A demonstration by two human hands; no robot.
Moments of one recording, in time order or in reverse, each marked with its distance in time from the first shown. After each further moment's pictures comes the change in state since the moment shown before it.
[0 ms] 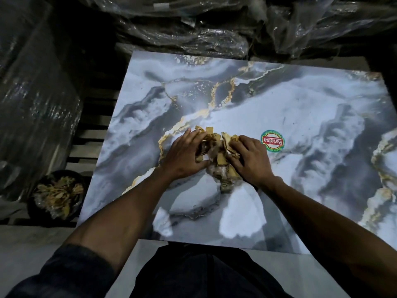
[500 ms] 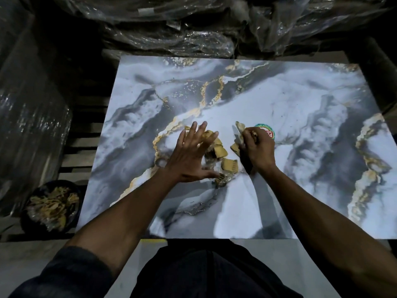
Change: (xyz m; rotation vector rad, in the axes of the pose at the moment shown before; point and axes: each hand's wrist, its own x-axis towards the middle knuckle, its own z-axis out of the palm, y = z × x) left_hand -0.010 0.025 -0.001 0.186 0.051 0.299; right_hand 0.006 -0.011 -0.040 0.554 0.188 0.633
